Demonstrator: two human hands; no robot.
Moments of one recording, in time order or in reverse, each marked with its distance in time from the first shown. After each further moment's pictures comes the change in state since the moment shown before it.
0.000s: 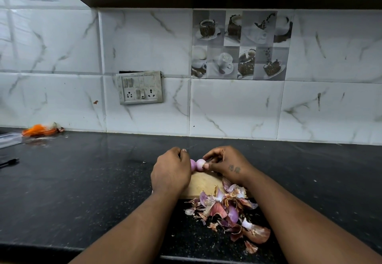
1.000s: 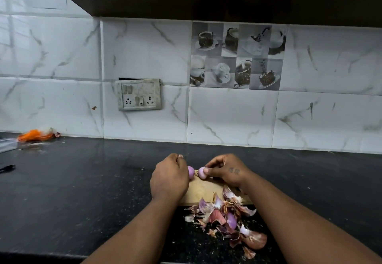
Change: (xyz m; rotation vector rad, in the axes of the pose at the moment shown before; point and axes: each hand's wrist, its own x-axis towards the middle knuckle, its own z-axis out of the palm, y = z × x) left_hand 0.001 0.000 -0.005 -0.062 -0.011 -0.044; right_hand -0.007 -0.010 -0.003 0.139 0.036 0.172
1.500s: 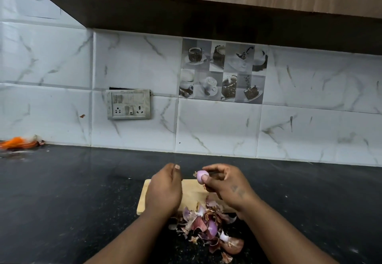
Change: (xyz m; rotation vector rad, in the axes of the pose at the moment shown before) left_hand -0.021 0.006 0.002 -0.252 -0.066 0.195; right_hand -0.073 -0.025 -0.016 0.286 0.142 -0.086
